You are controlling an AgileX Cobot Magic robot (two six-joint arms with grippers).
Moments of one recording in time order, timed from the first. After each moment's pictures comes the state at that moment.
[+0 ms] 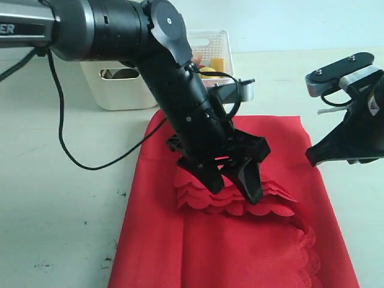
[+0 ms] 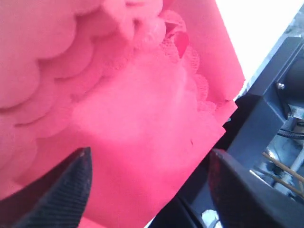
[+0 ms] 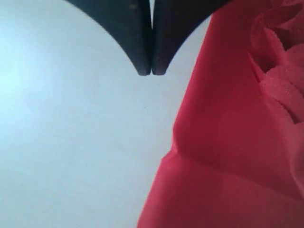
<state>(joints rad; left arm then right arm) -0.76 2.05 -1.54 -0.68 1.18 0.29 0.40 1.43 -0.79 -0.34 0.81 0.30</state>
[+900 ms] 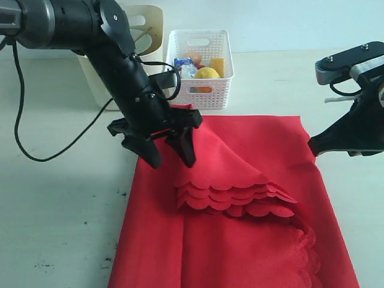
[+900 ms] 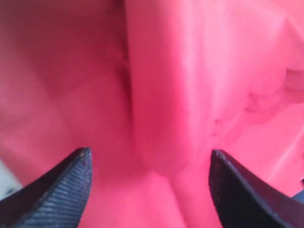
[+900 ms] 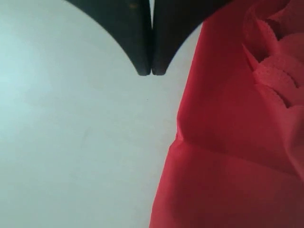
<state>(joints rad) -0.54 2.11 -1.53 -0.52 1.15 0.13 0.37 1.39 -0.79 -0.31 0.79 0.30</state>
